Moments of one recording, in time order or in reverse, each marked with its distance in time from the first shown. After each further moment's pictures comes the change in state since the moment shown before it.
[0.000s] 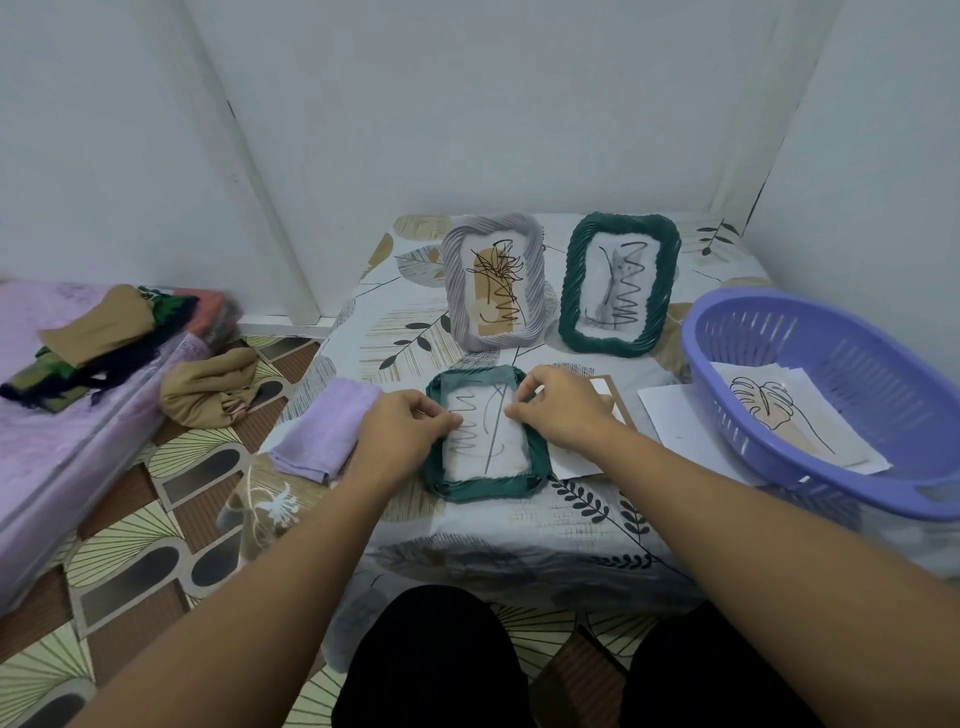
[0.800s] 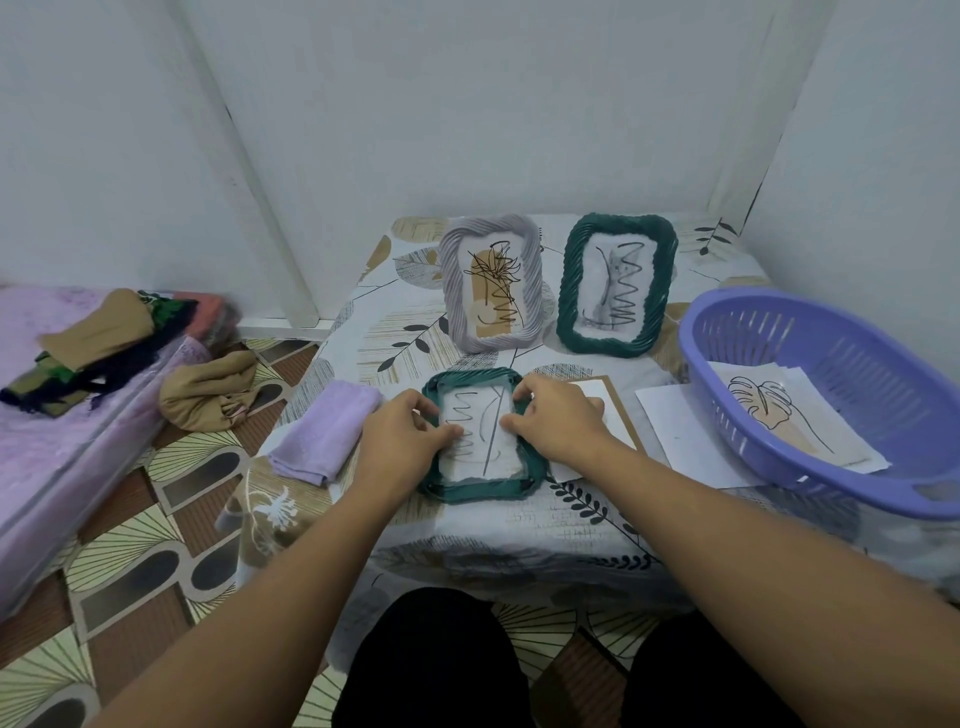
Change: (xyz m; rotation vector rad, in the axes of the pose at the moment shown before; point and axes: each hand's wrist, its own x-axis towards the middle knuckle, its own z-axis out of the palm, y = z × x) left_hand -0.007 -0.005 0.005 0.124 0.069 0.111; right_hand -0.005 0.002 0.008 -0.122 0.013 -0.085
